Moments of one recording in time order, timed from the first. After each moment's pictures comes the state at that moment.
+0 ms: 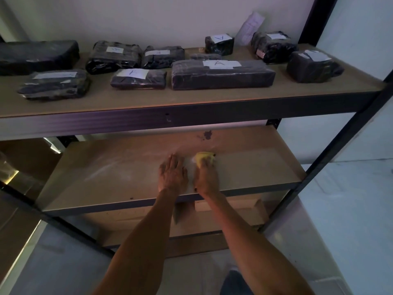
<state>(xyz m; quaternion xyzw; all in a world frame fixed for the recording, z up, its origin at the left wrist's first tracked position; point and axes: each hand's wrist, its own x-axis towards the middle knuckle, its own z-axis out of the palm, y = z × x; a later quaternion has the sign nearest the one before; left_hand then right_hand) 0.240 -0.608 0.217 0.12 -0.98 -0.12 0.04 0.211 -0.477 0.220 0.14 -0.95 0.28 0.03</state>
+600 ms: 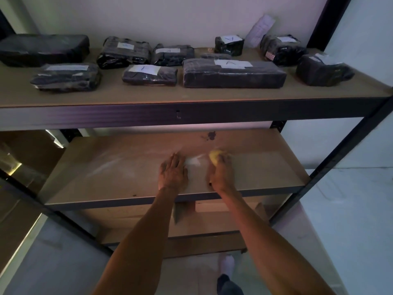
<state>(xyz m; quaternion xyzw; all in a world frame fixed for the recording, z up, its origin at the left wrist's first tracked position) 0.243 -0.618 0.221 0.12 -0.98 -0.12 0.04 0.193 -0.443 0.229 0.11 -0.95 0.28 0.06</state>
